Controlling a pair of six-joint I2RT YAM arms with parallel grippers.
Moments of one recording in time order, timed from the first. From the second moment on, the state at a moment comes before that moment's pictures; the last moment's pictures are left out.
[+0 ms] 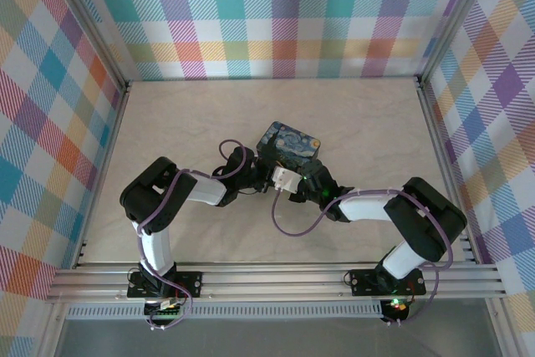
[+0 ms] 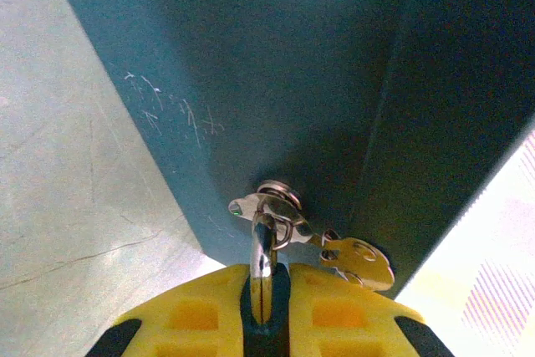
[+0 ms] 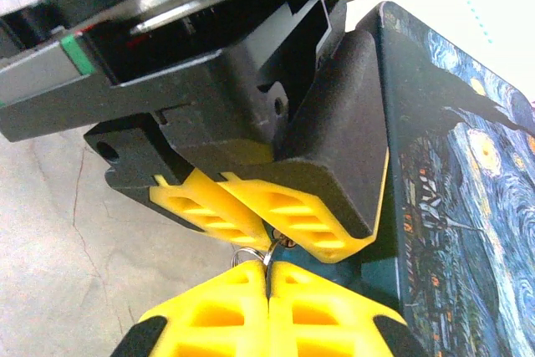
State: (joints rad) left arm -0.65 1.86 0.75 0.62 0.34 -1.55; right arm 0.76 1.57 0.56 0.44 0.02 -0.67
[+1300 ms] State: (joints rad) left arm -0.65 1.86 0.76 0.62 0.33 -1.57; right arm 0.76 1.59 0.49 0.63 0.02 0.10
